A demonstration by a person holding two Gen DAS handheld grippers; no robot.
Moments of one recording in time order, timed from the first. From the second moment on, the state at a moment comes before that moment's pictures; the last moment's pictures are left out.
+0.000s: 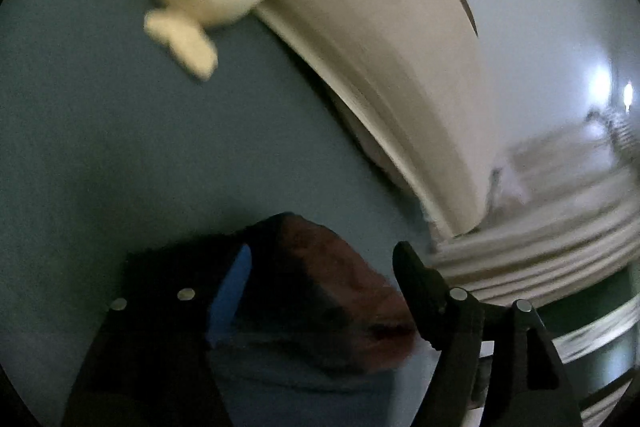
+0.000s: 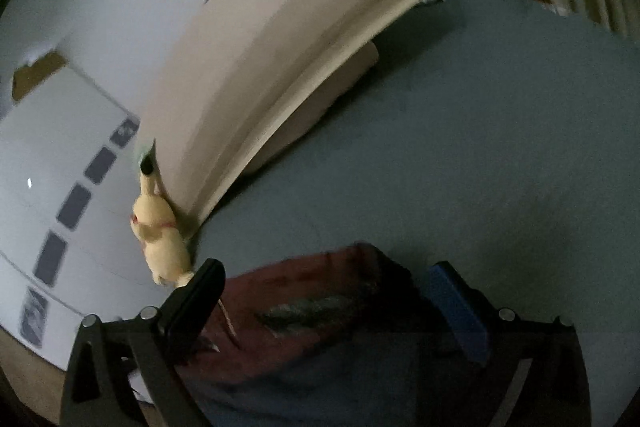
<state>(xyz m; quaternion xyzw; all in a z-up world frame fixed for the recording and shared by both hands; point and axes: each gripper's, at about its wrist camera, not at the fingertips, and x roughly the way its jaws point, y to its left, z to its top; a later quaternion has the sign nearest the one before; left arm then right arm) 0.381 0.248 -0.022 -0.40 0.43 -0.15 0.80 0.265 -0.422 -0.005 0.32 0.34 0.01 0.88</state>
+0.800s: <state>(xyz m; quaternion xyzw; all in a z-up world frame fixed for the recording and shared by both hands) 0.437 0.157 -0.082 -0.09 0.50 -0.16 0.85 0.334 -0.404 -0.092 0.21 0.44 0.08 0.87</state>
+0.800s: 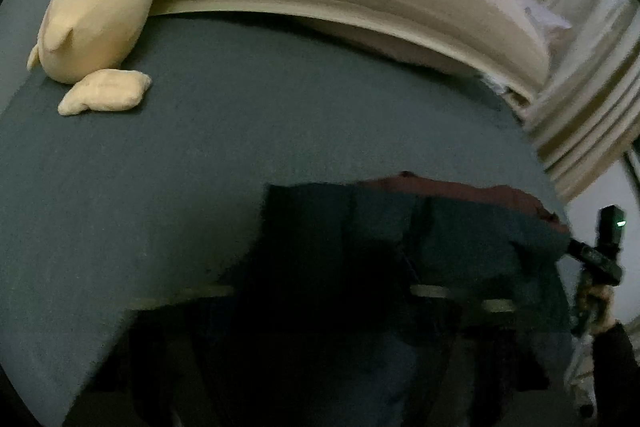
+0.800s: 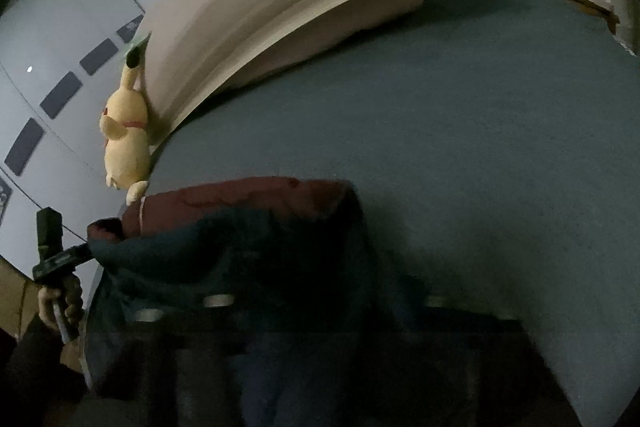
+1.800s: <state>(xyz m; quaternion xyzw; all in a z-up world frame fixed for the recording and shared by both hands) 0.378 -0.024 -0.064 0.07 0.42 -0.08 0.90 0.381 -0.225 -0.076 0.07 0.43 -0.02 0.90</state>
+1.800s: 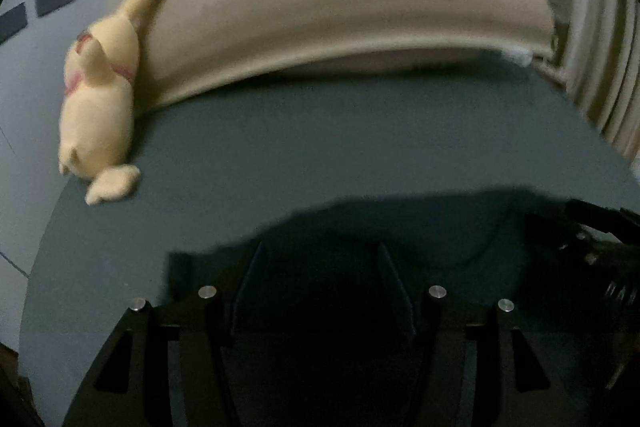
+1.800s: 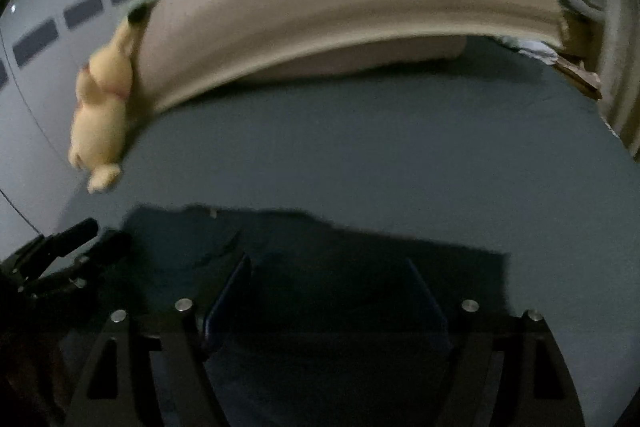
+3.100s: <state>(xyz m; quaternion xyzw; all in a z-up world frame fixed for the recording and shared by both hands) 0.133 0.091 -0.025 -0.02 0.34 0.00 0.94 0.118 -0.206 -0.070 0.10 0.32 -0.09 0.94</state>
